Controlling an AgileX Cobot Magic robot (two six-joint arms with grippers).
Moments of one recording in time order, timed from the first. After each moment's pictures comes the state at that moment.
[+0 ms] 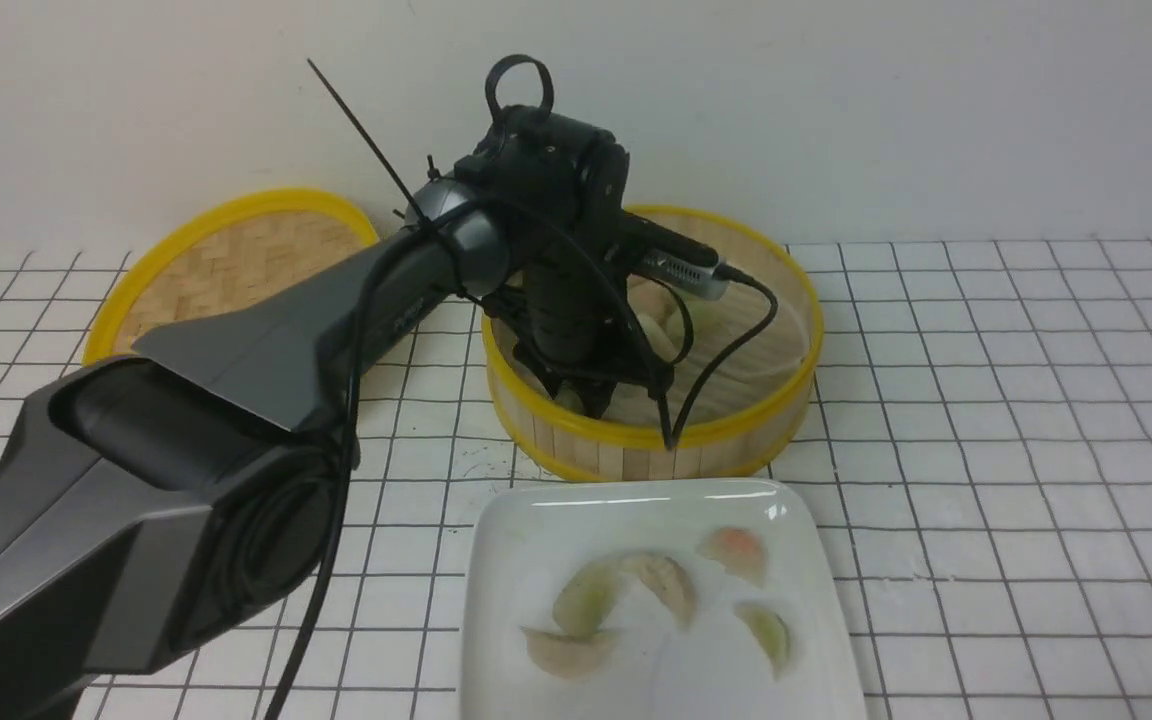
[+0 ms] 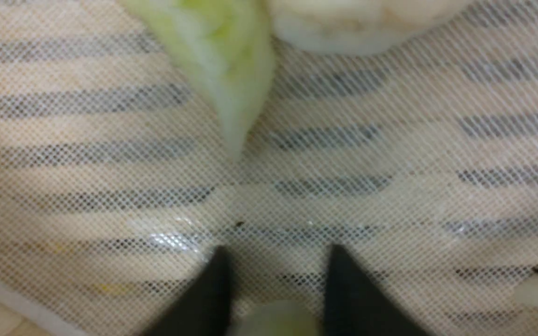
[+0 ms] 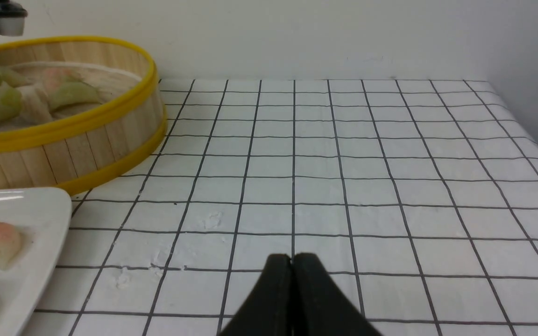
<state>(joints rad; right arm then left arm) 0.02 -0.01 0.02 -0.07 0.39 0.12 -0.52 2.47 -2.27 0.04 1.22 0.04</state>
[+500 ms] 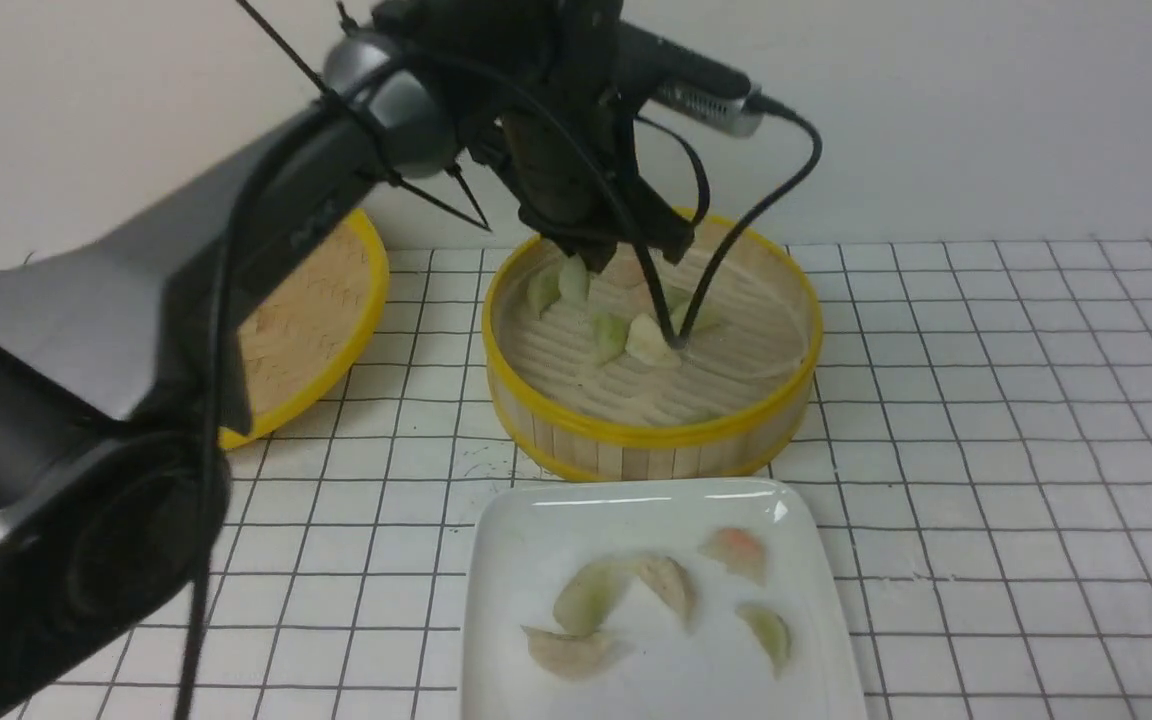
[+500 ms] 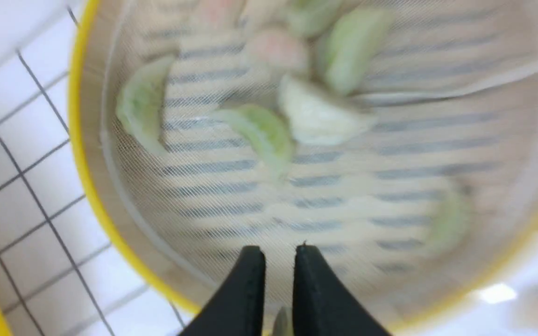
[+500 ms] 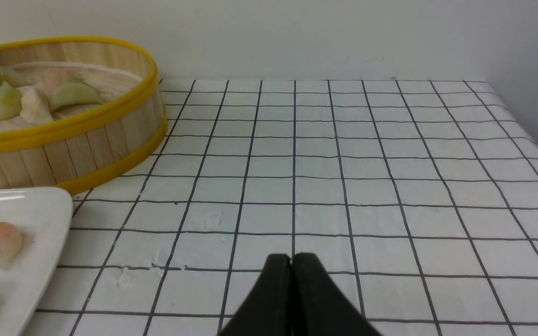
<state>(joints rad) 0.02 -0.01 0.02 -0.07 0.39 0.12 -0.55 2.17 -2.24 0.03 1.23 0.03</state>
